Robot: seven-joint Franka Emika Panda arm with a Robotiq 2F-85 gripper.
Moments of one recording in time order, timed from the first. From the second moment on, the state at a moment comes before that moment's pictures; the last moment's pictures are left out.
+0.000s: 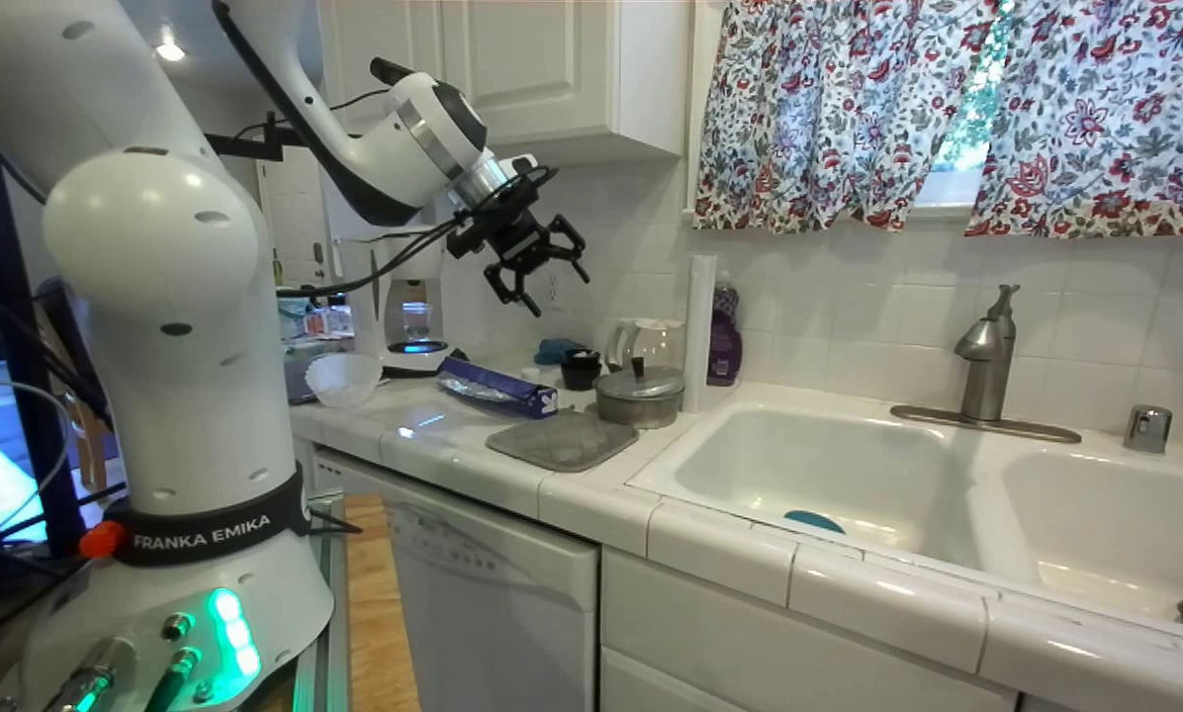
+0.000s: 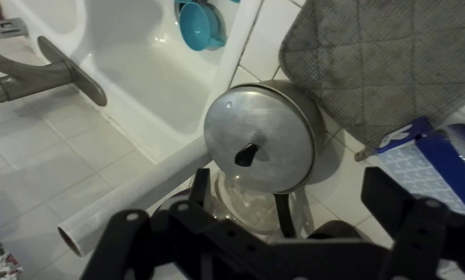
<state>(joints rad) 0.13 -0.44 0.54 -2.71 -0.70 2.73 0.18</state>
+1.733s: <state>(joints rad) 0.26 -0.37 0.92 -2.76 -1.12 2.80 0.59</state>
